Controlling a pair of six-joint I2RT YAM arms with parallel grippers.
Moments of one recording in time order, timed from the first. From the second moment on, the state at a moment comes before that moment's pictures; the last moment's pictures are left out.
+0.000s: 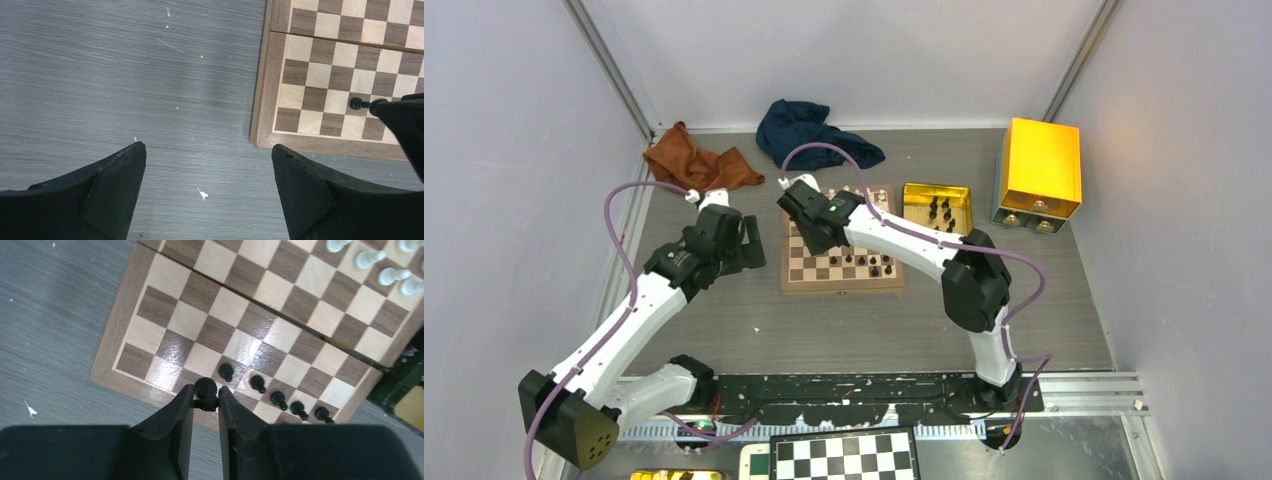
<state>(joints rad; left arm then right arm) -0.46 1.04 0.92 -0.74 -0.34 -0.53 0.94 1.97 1.73 -0.77 0.31 0.35</state>
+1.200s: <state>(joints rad) -0.44 0.99 0.87 -0.78 -0.35 -0.55 1.02 2.14 1.81 -0.84 0.25 0.35</state>
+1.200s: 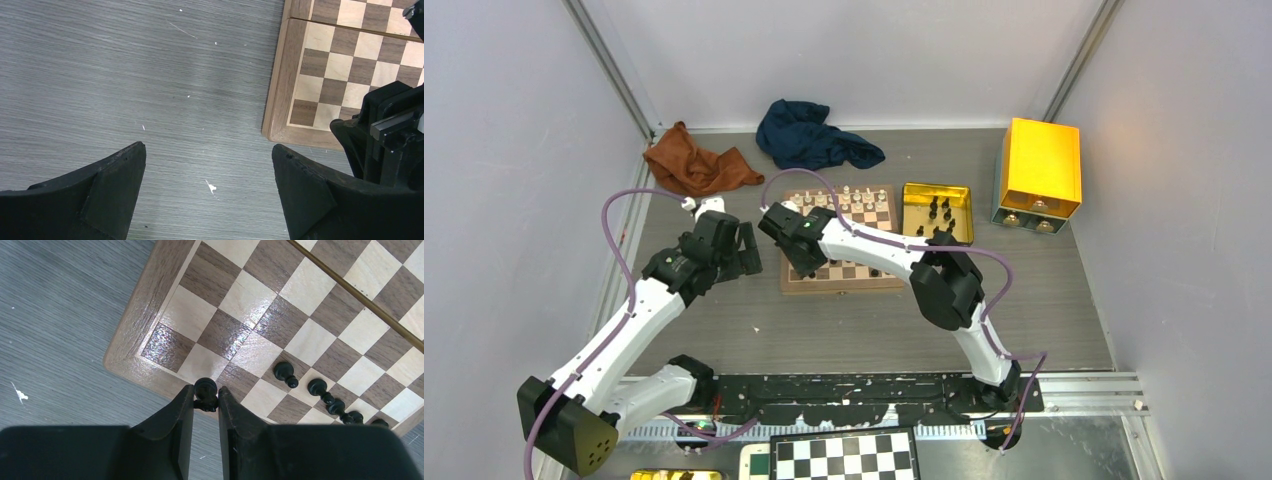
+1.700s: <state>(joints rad) -0.44 0.99 0.87 -0.78 -0.35 -0.55 1.02 2.14 1.82 -0.84 0.24 0.35</state>
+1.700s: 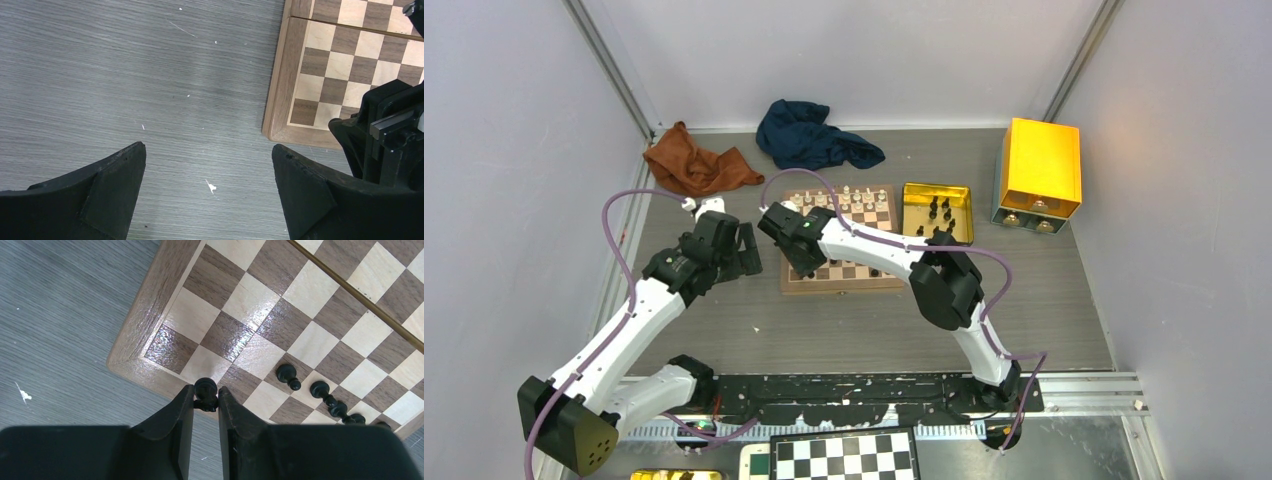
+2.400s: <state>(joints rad) -0.44 0.99 0.86 -0.78 -0.35 -0.55 1.02 2.18 1.84 -0.83 0.24 0.34</state>
